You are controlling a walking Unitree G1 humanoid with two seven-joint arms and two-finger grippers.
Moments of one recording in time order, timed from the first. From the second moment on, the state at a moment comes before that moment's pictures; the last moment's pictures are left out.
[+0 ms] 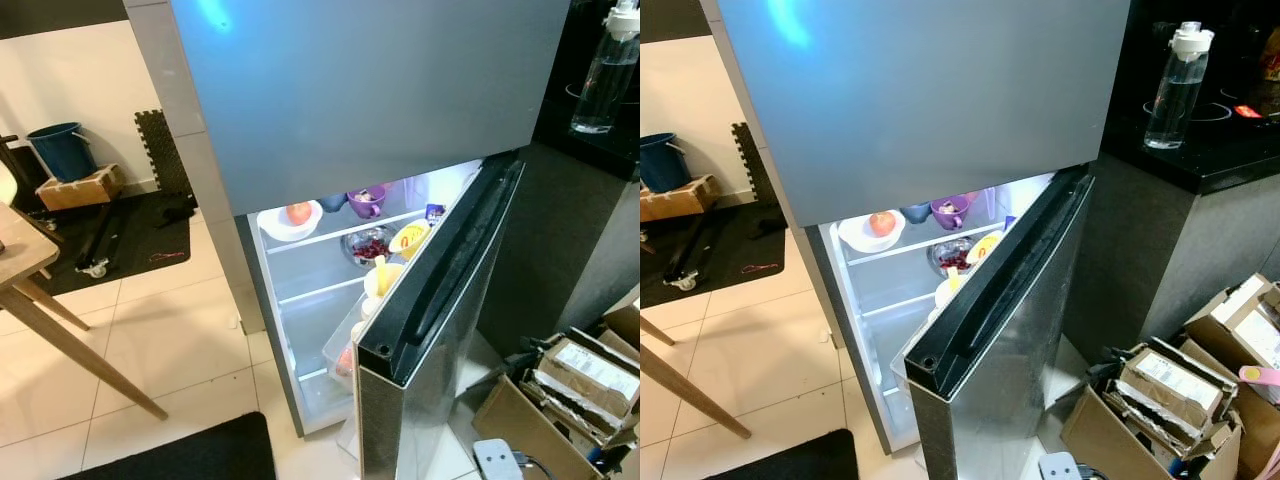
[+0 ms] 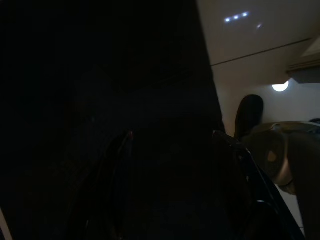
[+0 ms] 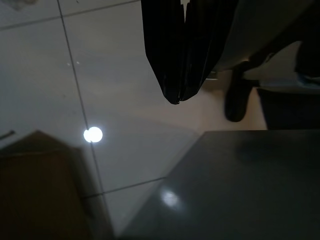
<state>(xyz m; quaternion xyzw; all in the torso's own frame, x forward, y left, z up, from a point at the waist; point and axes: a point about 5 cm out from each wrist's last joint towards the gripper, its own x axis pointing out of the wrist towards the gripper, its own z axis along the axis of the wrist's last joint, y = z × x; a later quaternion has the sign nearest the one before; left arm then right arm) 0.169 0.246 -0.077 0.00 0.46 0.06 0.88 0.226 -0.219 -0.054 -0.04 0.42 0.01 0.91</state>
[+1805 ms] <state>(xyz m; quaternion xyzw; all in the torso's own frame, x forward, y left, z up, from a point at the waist) 0.180 0.234 -0.075 -0.03 0.45 0.05 0.89 0.226 -0.227 -0.051 -0.04 0.41 -0.01 0.91</state>
